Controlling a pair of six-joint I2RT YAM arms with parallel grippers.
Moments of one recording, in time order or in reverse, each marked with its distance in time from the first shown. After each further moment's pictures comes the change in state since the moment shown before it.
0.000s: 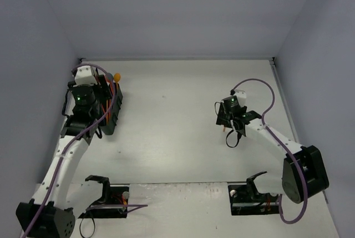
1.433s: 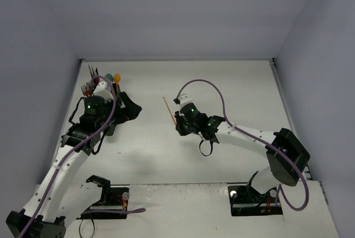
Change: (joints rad) left arm -0.169 -0.107 0.000 -0.339 0.482 -0.464; right arm 0.462 0.241 0.172 0.257 -0.230 -0.126
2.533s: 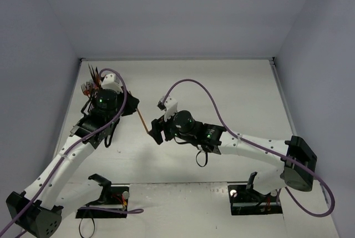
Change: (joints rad) left arm -0.147 0.105 0.052 0.111 -0.222 -0.017; right arm 0.227 -0.102 0.051 0.184 0.014 -0.079
